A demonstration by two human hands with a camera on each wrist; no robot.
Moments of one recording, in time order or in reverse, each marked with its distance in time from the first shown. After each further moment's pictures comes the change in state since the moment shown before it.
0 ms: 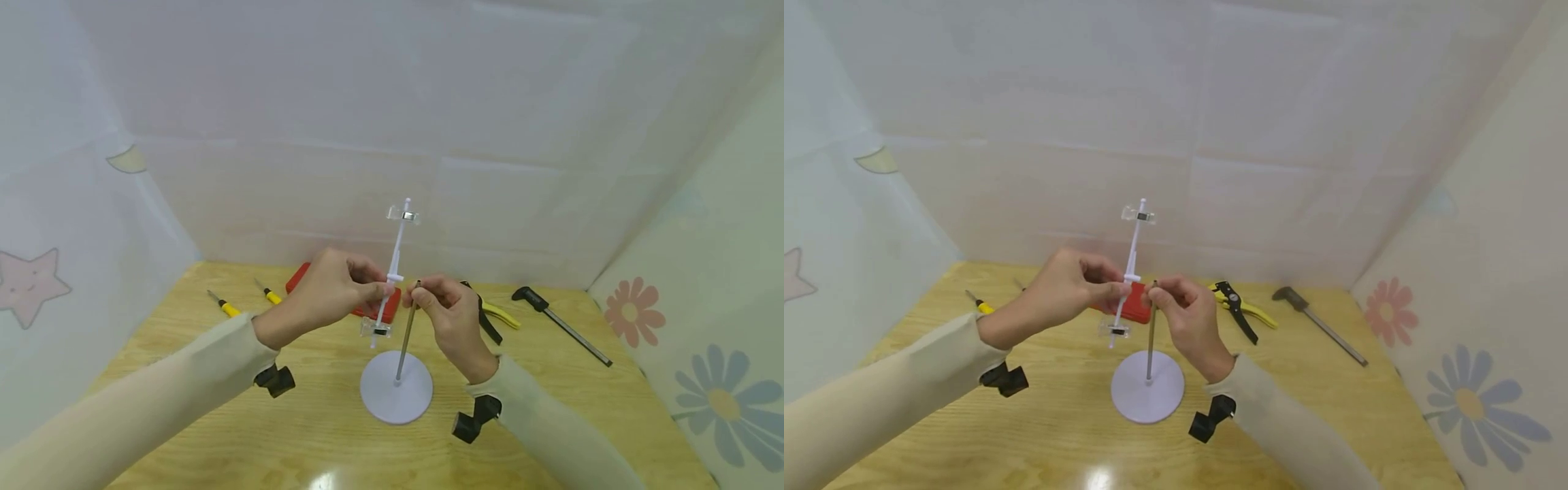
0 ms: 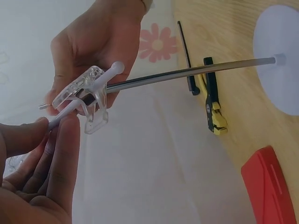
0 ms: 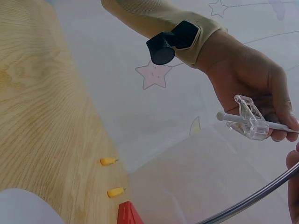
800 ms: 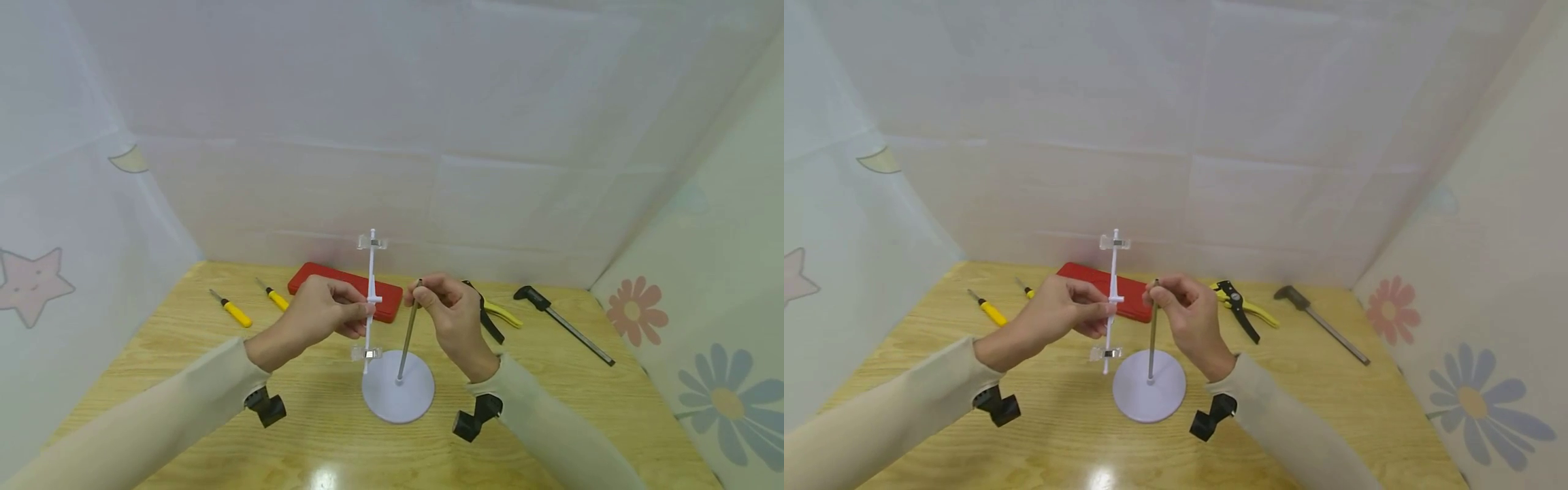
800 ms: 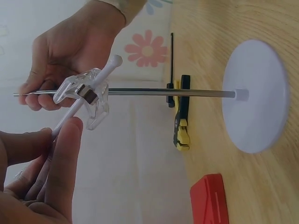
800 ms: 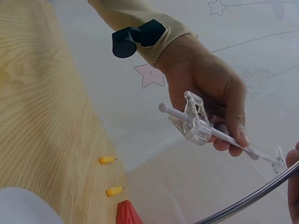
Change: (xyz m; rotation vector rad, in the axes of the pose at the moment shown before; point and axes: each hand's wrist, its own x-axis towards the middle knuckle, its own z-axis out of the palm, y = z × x) left_hand -0.016 -0.046 0.004 -0.206 -0.004 -0.213; right_hand -0.002 -0.001 0.000 -0.052 -0.009 0.021
